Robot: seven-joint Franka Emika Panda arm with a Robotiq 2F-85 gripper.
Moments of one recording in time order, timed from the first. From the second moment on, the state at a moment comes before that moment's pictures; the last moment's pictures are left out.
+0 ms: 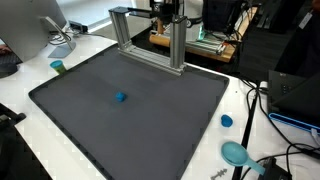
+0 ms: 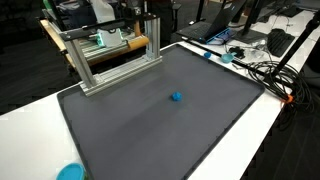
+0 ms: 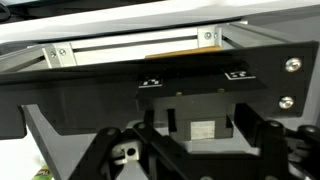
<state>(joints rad) -0.02 -0.66 0.03 -2.69 -0.05 2.12 0.16</state>
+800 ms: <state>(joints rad) -0.01 -0.72 0.03 -2.74 -0.04 2.13 0.10</state>
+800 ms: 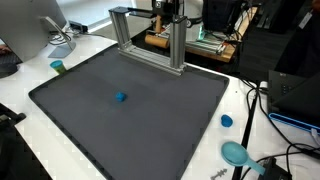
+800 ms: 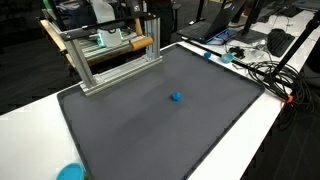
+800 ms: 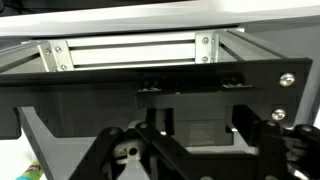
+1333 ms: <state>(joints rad) -0.02 -0.72 0.05 -2.74 -0.05 2.20 0.10</state>
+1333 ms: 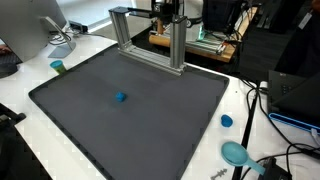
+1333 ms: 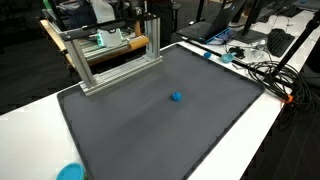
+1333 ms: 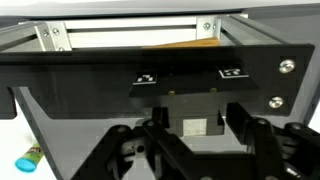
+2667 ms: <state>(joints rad) 0.01 -0.71 -0.02 -2.74 -0.04 2.18 -0.05</state>
